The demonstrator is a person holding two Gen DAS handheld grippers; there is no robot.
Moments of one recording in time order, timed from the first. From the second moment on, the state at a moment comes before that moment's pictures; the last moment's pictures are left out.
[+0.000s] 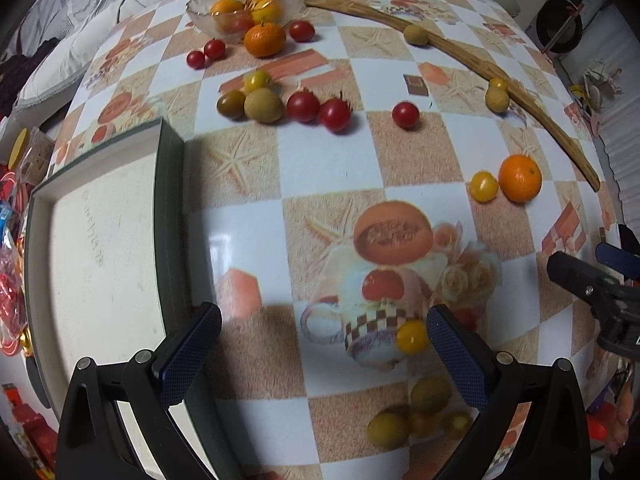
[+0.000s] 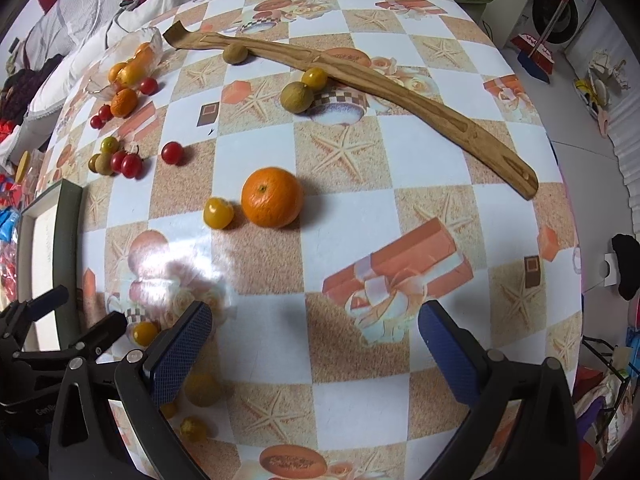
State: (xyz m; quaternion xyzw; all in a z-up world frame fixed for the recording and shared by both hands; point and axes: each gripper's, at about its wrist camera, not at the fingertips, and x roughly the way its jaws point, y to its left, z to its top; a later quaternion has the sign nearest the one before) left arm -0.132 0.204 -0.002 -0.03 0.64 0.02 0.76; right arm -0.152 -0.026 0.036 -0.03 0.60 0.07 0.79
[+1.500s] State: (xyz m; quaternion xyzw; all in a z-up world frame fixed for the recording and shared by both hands) left arm -0.154 0.140 -0.005 -0.04 0.64 -0.04 0.77; right arm -0.086 0.004 0.007 -0.03 0.59 0.15 0.79
